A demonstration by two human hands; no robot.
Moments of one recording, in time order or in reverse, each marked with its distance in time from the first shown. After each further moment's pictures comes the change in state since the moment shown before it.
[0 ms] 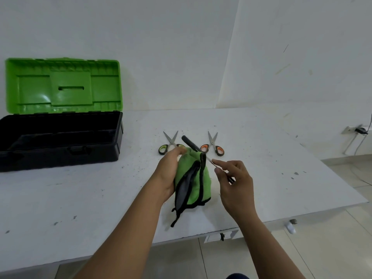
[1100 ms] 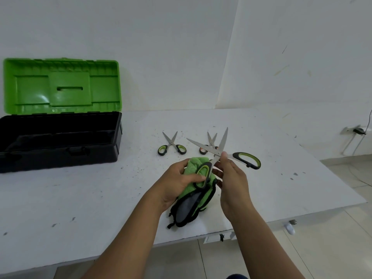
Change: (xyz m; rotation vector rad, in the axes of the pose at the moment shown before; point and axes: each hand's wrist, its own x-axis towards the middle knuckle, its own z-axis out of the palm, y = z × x) left_hand -0.003 -0.024 -0.004 0.244 -0.163 0.106; right_hand 0.013 -0.042 0.010 0.533 0.006 0.665
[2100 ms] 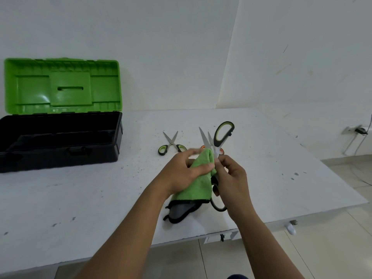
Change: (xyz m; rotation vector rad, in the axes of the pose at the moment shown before) left_hand -0.002 0.029 0.007 0.324 0.044 0.095; right_hand -0.013 -0.005 -0.006 -0.226 -0.177 -0.322
